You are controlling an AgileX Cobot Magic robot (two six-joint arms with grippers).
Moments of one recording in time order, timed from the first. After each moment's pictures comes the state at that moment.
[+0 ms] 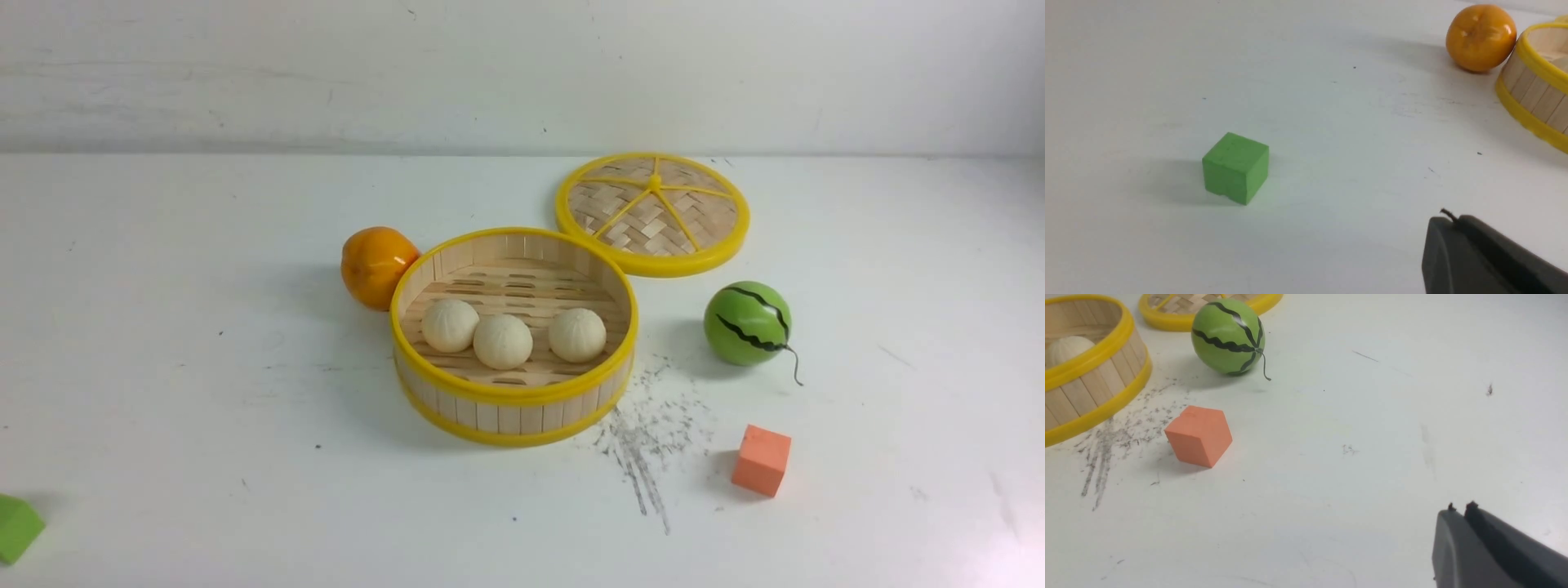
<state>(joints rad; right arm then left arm) -0.01 -0.01 0.01 -0.01 0.39 0.18 0.05 -0.01 0.03 0.01 0.34 -0.16</state>
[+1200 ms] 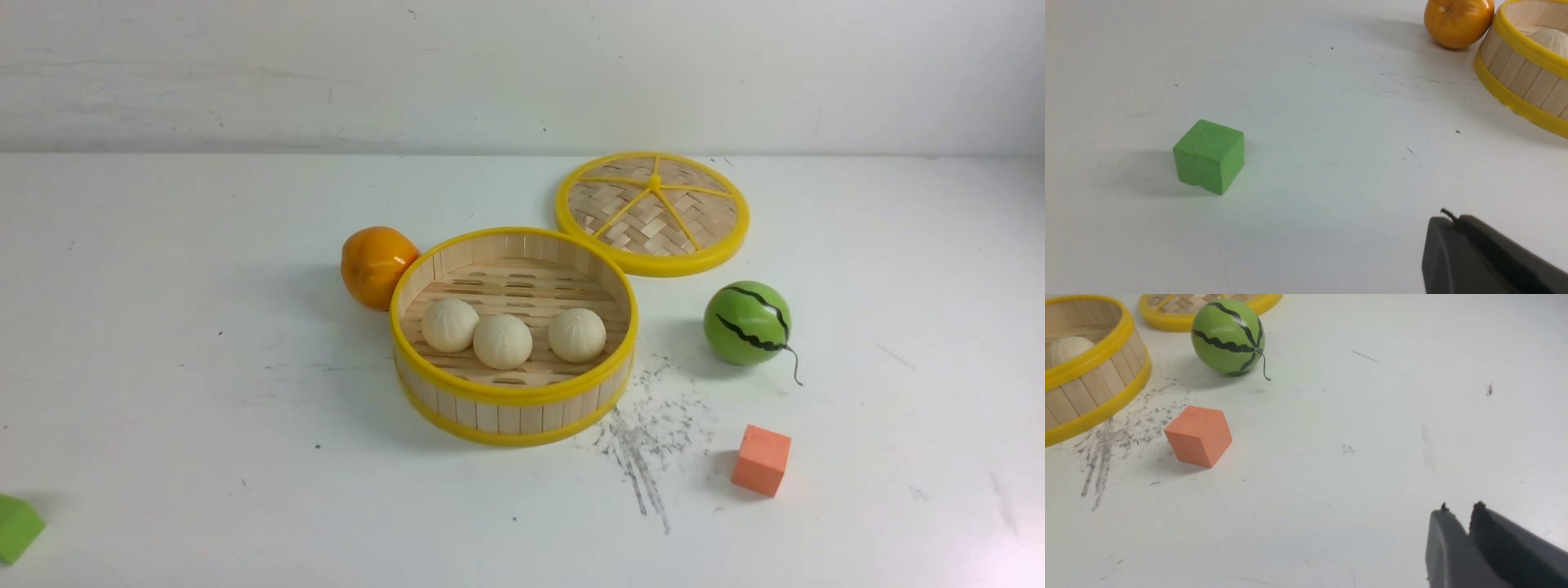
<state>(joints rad) -0.01 -0.01 0.01 -0.01 0.39 0.18 -0.01 -0.01 0.03 0.01 0.36 -0.16</state>
